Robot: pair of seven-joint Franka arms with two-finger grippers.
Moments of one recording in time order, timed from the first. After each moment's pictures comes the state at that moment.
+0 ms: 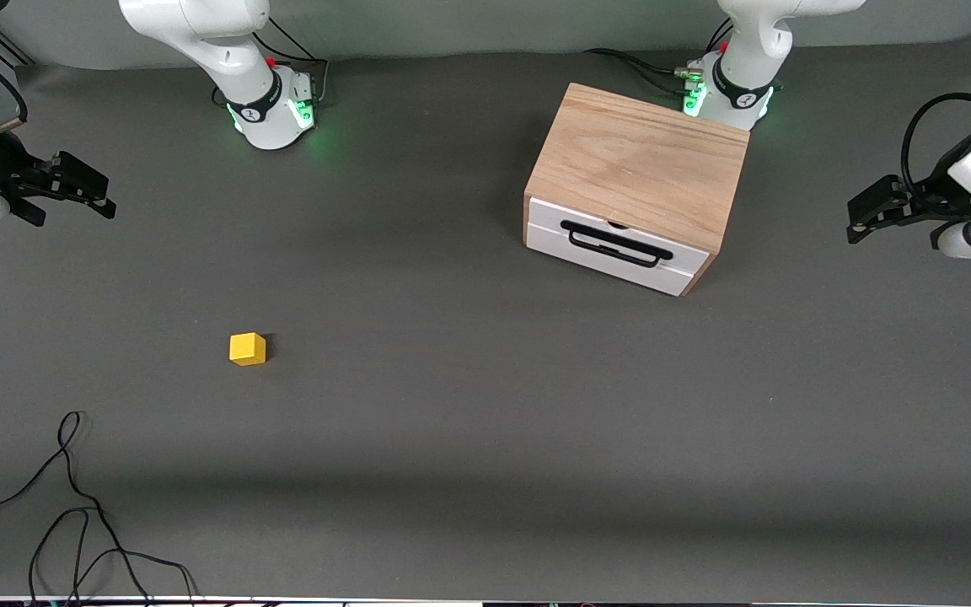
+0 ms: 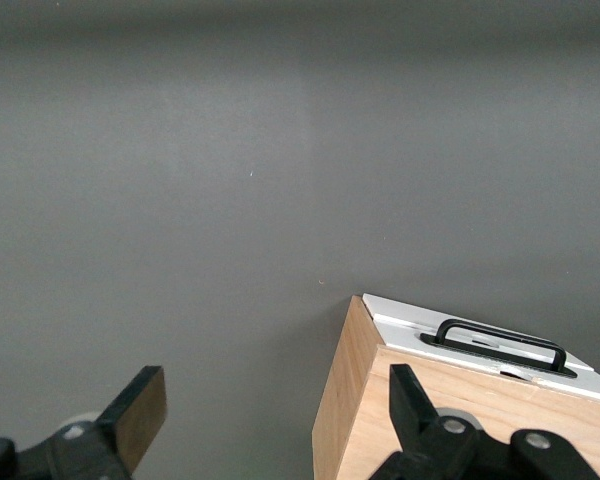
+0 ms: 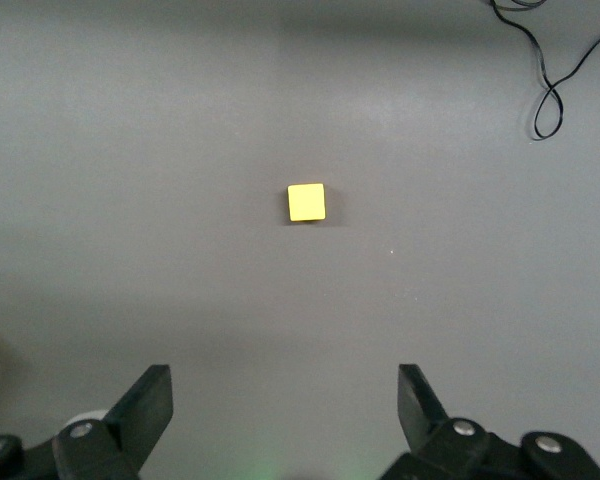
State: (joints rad) left arm -0.04 0.03 -0.07 -1.48 -0.01 1.53 -0.01; right arm 0.01 -0.16 0.00 -1.75 0.02 1.59 -0.04
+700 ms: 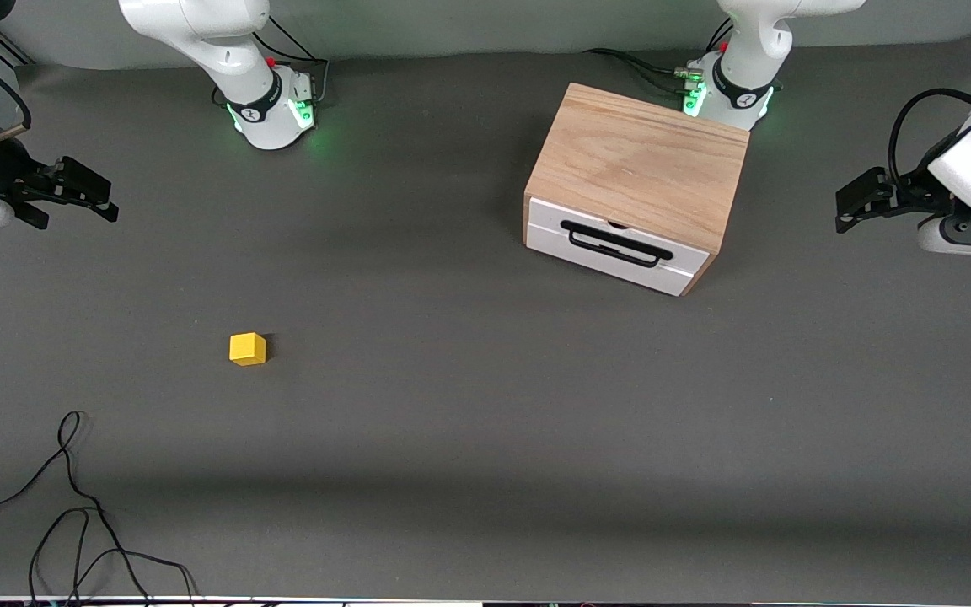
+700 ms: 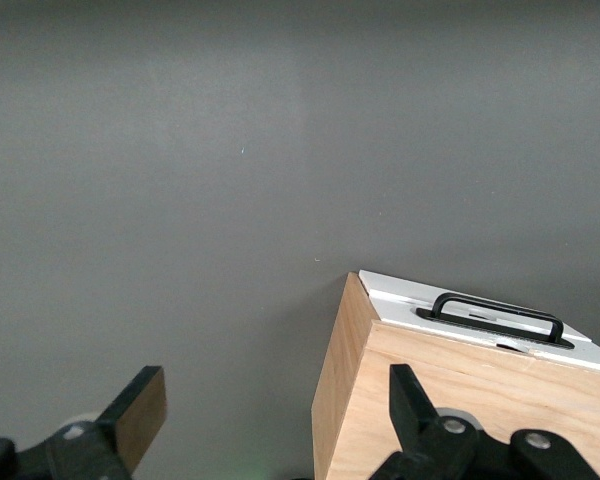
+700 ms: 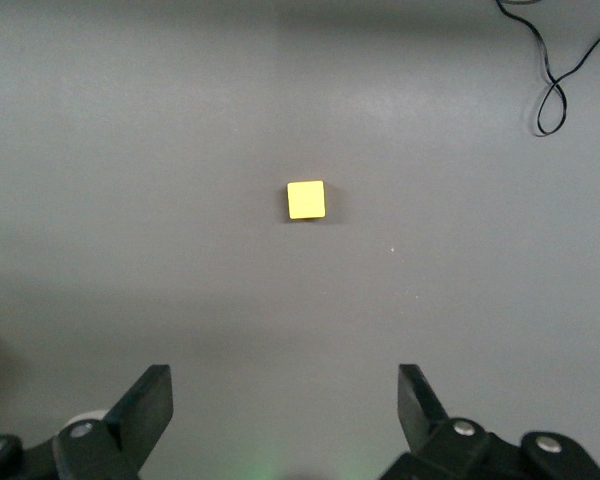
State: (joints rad) left arm -0.04 0.03 -0.08 -1.48 -0.01 1.47 -0.01; right arm 0.01 -0.15 0.00 -1.75 0.02 1.59 -0.04
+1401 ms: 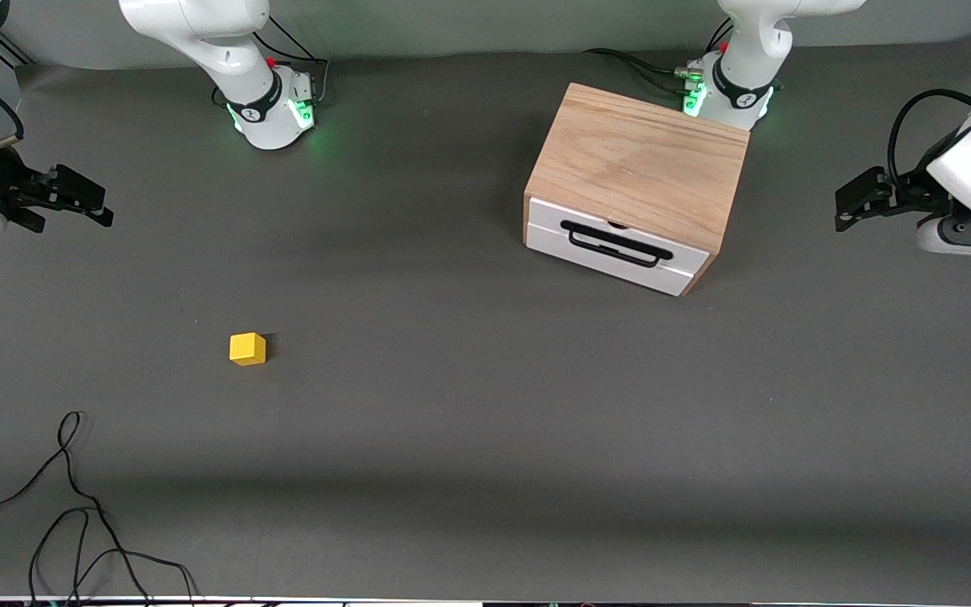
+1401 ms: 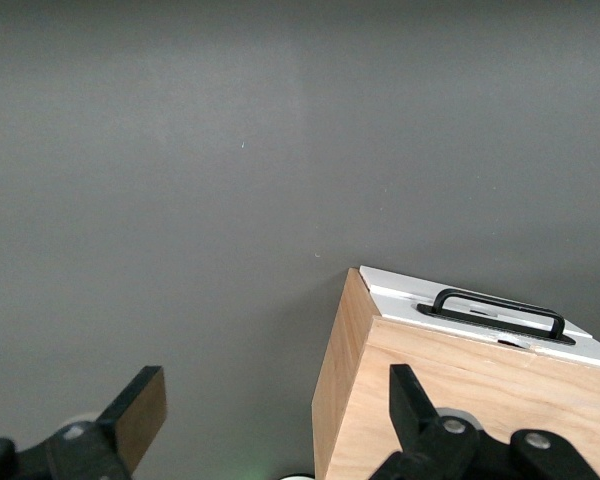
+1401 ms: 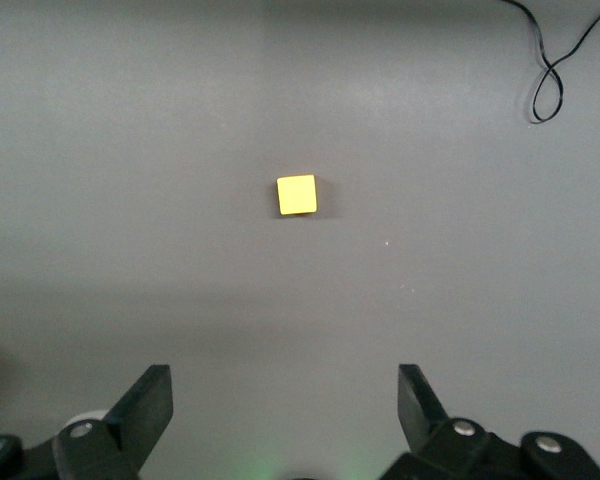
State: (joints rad) left arm -0.04 0.04 -0.08 -1.48 -0.01 1.47 -0.01; right arm 0.00 -0.13 -0.02 -1.75 0.02 1.59 -0.04
